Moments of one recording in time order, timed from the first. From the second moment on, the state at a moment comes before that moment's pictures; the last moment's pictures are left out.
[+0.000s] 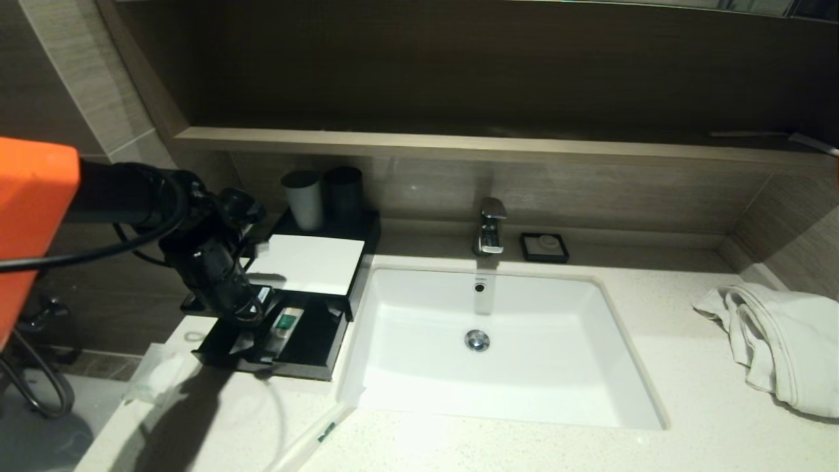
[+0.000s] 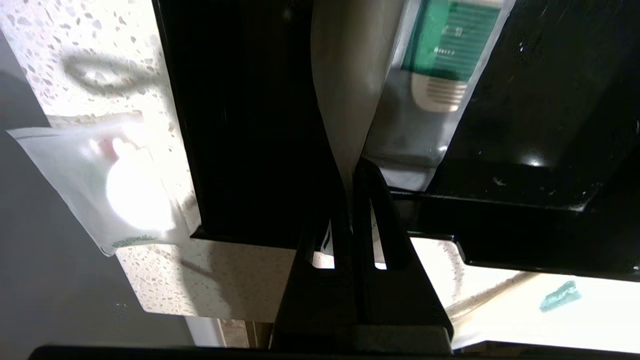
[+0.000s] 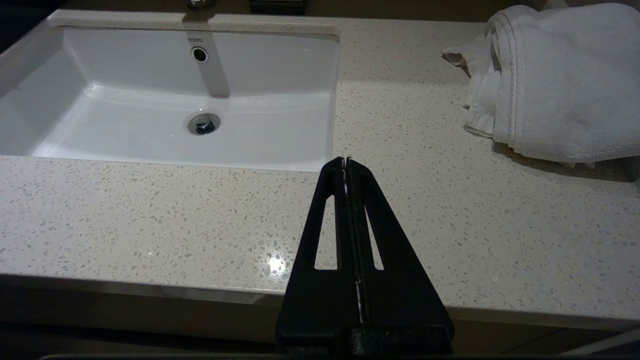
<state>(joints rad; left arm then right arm) -0.12 2.10 -1.68 0.86 0.04 -0.02 0.00 0.00 0.00 0.00 0.00 0.00</state>
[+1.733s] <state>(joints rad) -0.11 2.05 -1.73 0.92 0.03 -0.03 0.00 0.00 0.00 0.00 0.00 0.00</state>
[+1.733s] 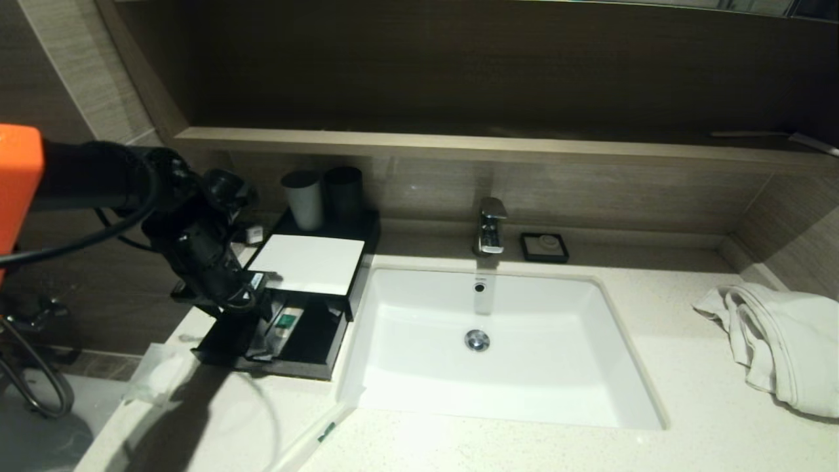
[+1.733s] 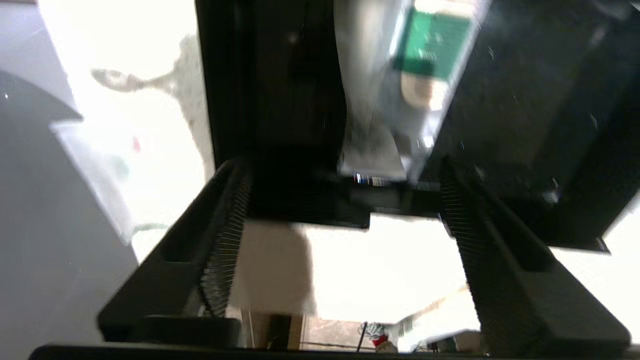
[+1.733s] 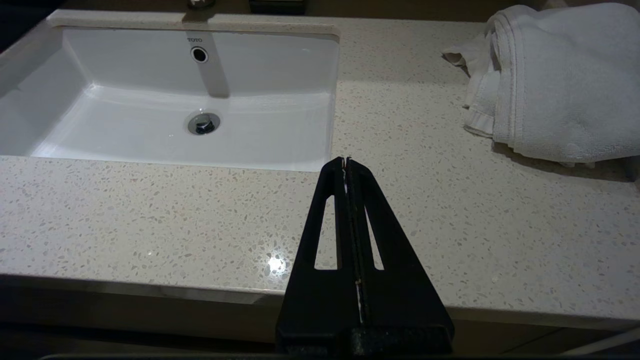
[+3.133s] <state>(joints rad) 0.08 1.66 -1.34 0.86 0.03 -0.07 0.00 0.00 0.00 0.00 0.00 0.00</state>
